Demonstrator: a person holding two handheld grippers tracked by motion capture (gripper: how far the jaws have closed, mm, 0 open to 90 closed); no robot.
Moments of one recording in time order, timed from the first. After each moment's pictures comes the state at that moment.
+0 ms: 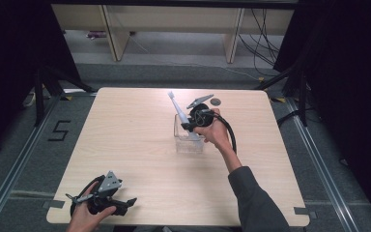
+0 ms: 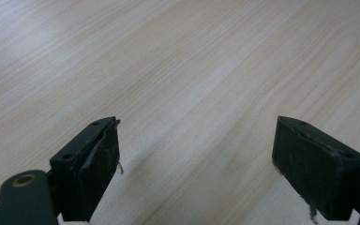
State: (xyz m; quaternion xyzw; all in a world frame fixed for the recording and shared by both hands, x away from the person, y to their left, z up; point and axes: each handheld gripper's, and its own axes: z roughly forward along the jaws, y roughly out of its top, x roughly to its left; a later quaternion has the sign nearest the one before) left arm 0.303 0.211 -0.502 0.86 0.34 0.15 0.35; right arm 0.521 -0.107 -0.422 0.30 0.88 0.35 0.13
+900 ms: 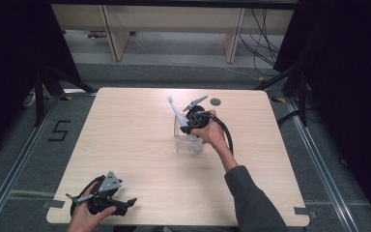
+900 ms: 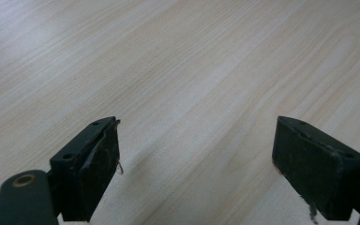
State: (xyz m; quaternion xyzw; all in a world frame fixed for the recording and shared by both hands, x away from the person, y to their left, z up) left arm 0.302 0.210 -0.503 0.86 0.35 0.14 0.35; right arm 0.525 -0.098 -0.431 0.30 0.89 0.32 0.11
